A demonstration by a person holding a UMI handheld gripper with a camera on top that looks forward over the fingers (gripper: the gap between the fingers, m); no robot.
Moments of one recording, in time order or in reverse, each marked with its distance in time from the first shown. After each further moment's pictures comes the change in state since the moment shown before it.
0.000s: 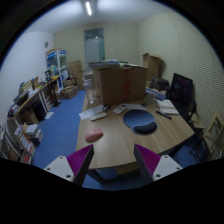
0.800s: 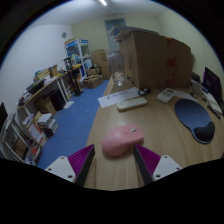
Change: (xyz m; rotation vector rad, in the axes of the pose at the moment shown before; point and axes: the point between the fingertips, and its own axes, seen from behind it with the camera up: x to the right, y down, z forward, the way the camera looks) arm -0.132 0.058 0.268 -0.073 -0.281 -0.072
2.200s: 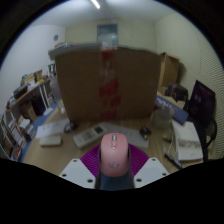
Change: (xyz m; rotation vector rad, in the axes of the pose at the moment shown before) arm 0.323 -0.169 0.014 0.064 0.137 -0.074
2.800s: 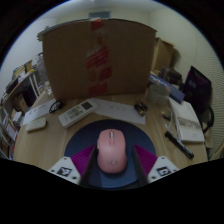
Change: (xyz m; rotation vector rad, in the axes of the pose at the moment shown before) arm 0.025 0.081 0.026 -0.170 0.094 0.033
